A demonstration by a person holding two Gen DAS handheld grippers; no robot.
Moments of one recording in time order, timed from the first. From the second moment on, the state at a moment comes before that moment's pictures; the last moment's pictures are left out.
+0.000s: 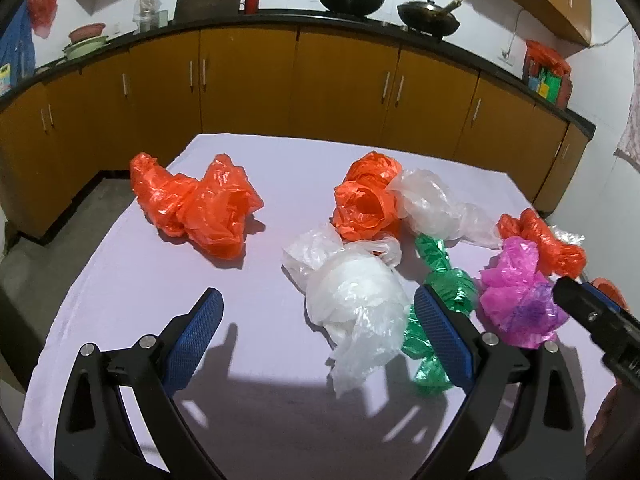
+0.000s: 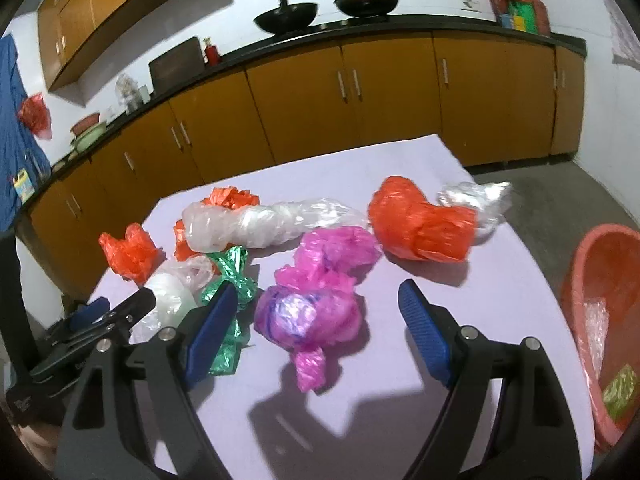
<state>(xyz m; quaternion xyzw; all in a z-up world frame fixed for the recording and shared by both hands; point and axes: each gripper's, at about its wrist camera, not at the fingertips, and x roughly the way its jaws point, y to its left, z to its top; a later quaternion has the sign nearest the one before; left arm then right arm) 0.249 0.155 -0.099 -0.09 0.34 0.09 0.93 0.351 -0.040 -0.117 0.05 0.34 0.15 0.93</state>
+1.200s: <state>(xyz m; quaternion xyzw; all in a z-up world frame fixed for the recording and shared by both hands) 0.254 0.160 -0.111 -0.12 0.38 0.08 0.92 0.312 -0.081 -0.115 0.06 0.34 0.17 0.93</state>
